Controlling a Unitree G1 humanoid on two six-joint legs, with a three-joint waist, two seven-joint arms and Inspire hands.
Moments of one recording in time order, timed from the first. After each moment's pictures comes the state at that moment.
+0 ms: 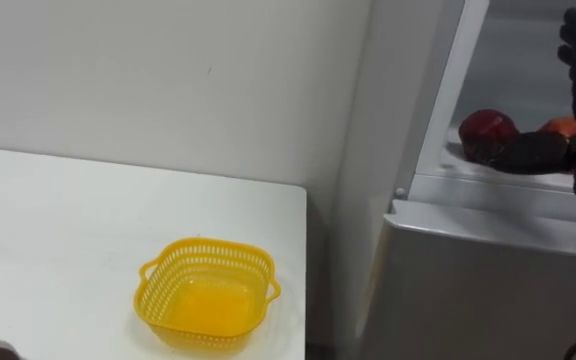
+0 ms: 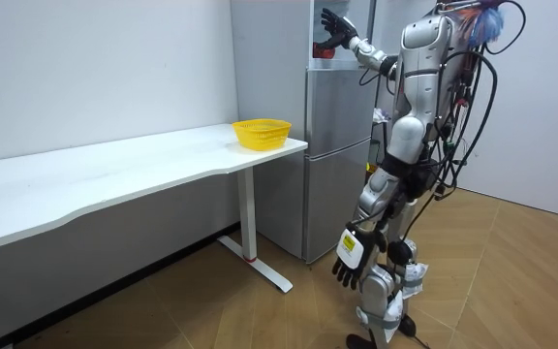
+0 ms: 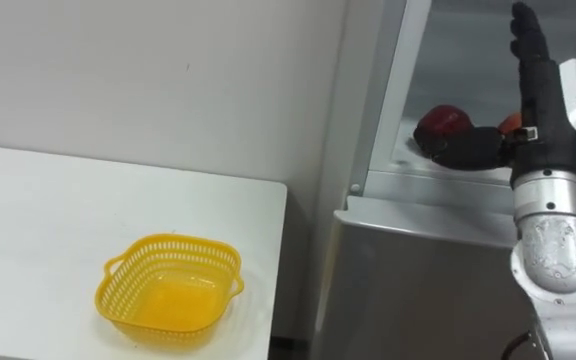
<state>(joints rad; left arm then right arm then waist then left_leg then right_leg) 0.20 0.25 0.06 1.08 0.48 0.08 -0.14 -0.62 -0.53 -0.10 0.27 -0.04 -0.06 -0.25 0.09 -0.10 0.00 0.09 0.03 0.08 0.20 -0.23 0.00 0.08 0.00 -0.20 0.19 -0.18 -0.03</state>
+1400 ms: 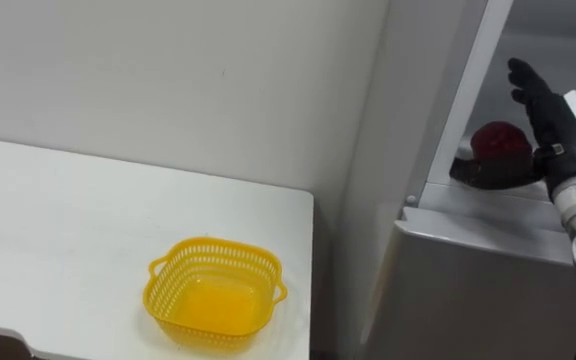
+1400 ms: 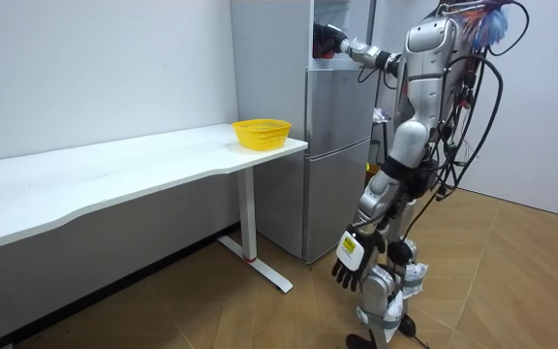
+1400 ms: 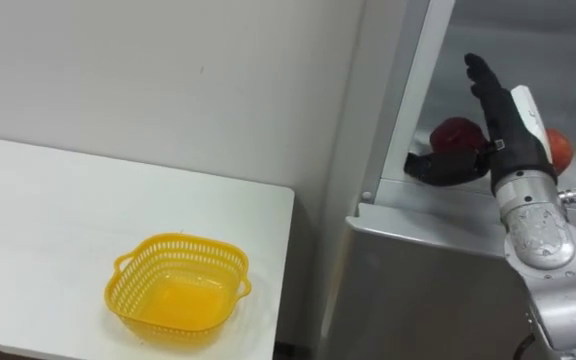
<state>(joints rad) 0.19 0.27 0.05 1.05 0.48 0.13 -0.14 -0.73 -0.60 0.02 0.51 0.00 -0.01 -0.12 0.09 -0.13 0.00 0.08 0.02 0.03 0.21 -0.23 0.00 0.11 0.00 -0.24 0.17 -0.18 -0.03</state>
